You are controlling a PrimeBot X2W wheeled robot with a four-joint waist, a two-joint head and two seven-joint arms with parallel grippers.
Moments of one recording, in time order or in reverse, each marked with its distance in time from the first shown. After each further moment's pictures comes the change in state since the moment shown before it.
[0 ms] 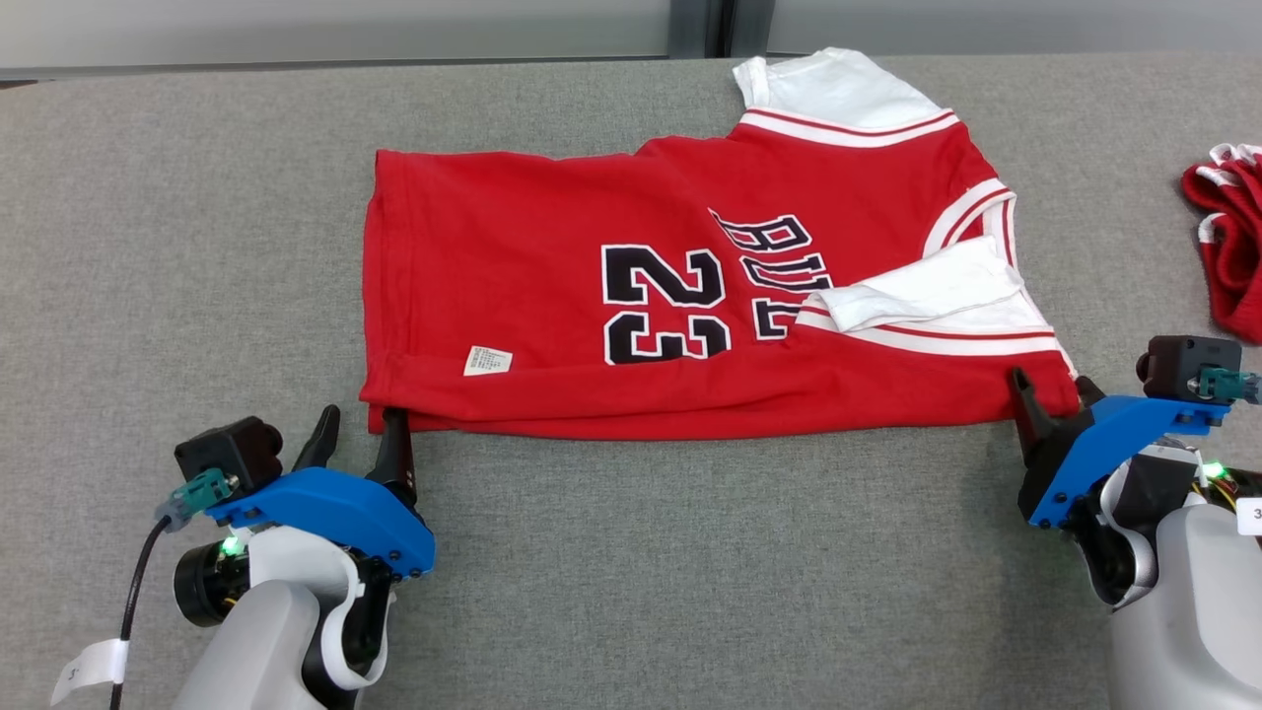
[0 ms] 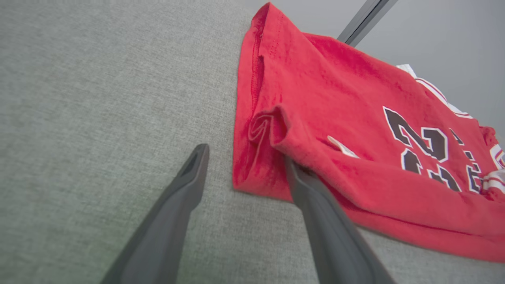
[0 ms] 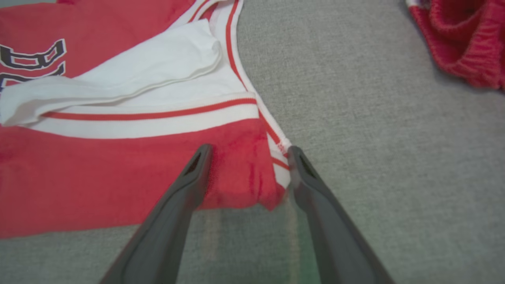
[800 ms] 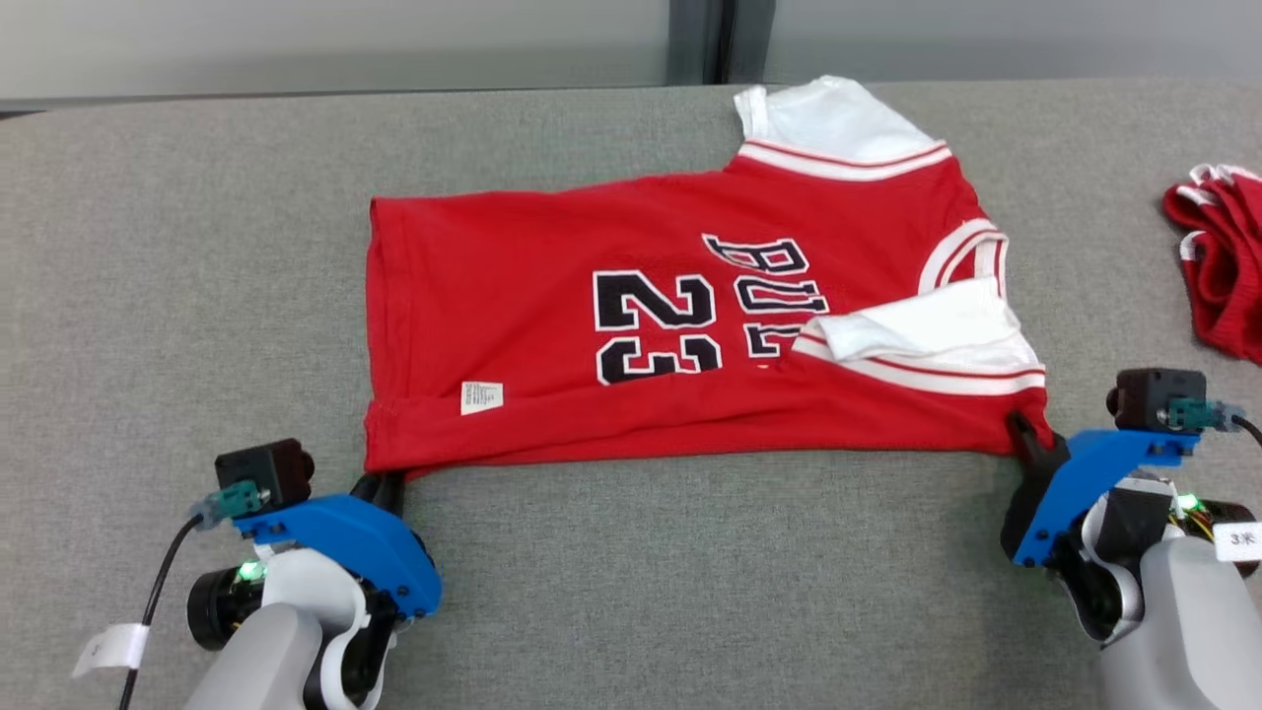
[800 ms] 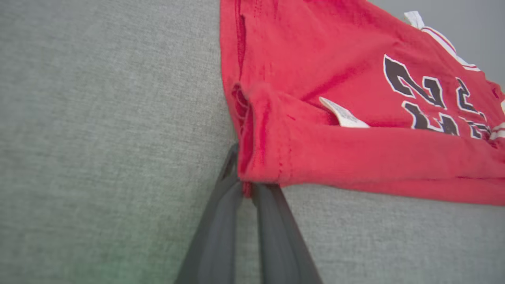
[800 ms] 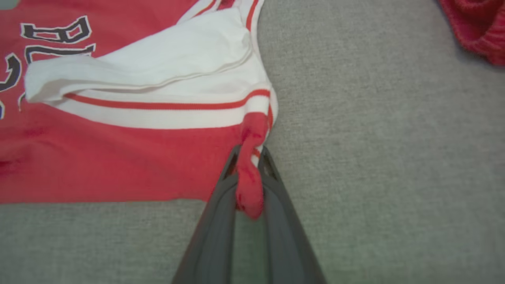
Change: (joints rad) left arm -0.018 0.025 -0.067 0.074 0.000 -0.027 0.109; right arm 0.029 -0.002 0.051 0.008 0.025 0.000 0.029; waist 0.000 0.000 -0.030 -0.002
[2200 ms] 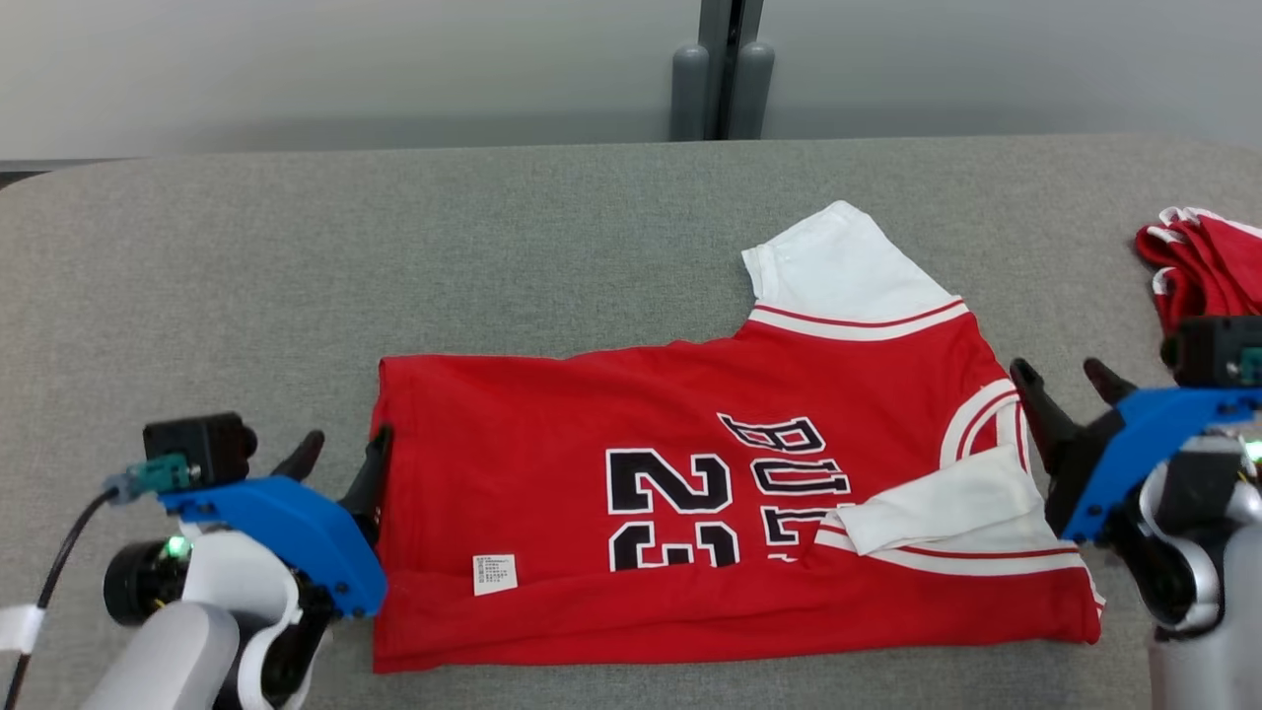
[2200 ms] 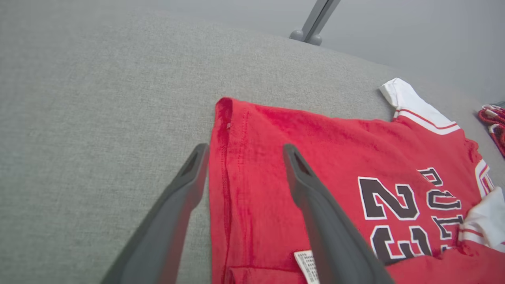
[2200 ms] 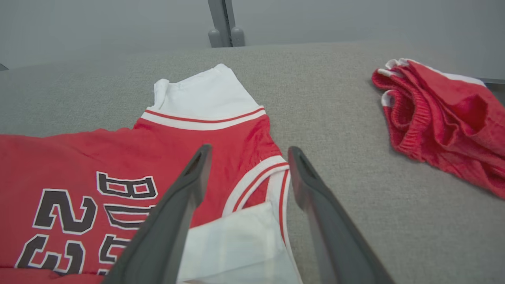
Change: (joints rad) left arm 0.144 0.191 0.020 -0.416 -0.030 0.083 0.193; right arm 0.169 -0.020 0.025 -0.520 0.071 0.000 0.269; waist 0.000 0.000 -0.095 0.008
